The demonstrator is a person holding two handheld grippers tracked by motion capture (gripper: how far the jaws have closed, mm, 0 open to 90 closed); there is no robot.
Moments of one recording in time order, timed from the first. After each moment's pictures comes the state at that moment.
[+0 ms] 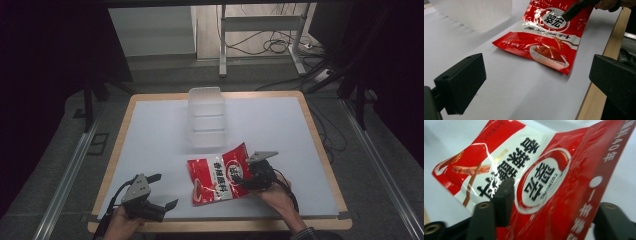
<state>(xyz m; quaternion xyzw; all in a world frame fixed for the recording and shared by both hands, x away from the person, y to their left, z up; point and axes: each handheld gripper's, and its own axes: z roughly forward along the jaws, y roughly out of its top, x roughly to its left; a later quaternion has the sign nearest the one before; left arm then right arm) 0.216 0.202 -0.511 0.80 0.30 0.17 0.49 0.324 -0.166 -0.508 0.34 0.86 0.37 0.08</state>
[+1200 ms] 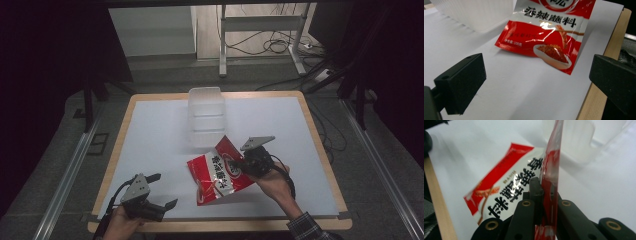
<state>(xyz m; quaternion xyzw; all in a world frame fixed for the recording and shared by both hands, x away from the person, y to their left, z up) 0.216 0.203 -0.511 0.80 0.31 0.17 0.49 0.334 -0.148 -0.451 0.28 0.88 0.38 0.09</state>
